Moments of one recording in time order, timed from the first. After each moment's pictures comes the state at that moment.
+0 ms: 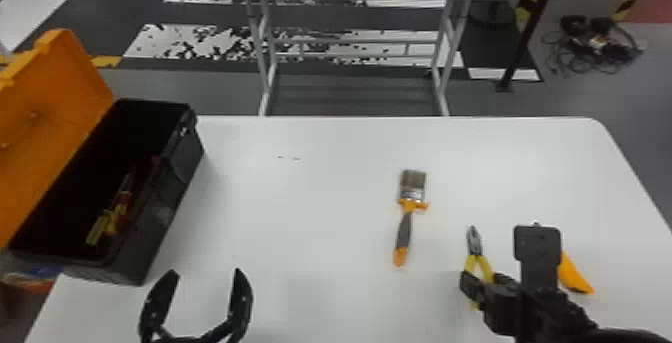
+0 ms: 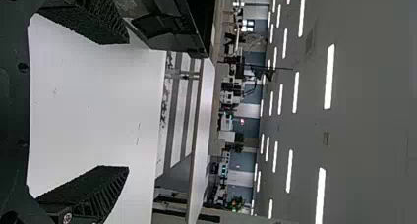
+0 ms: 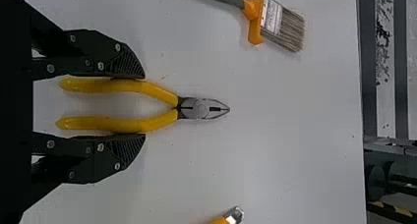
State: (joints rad) left arm 0.70 0.11 -0.07 -1.55 0.16 -0.68 0.03; right arm 0.44 0.00 0.00 -2.05 -0.10 0.99 -0.08
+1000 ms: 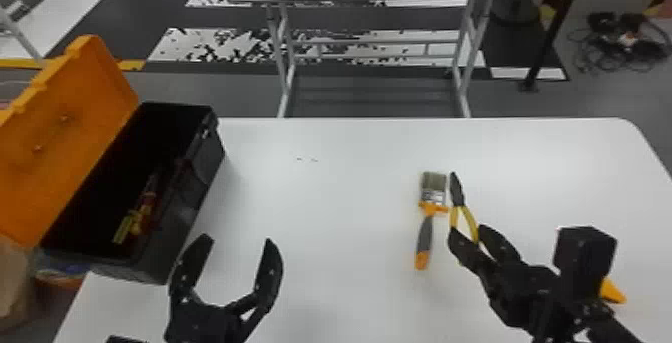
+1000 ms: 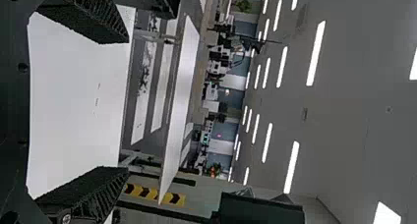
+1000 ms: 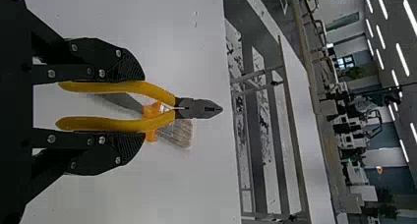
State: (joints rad) left arm 0.74 0.11 -0.05 -1.80 0.27 -0.52 -0.16; right arm 0.57 0.00 0.01 -2.07 -0.09 0.45 0.27
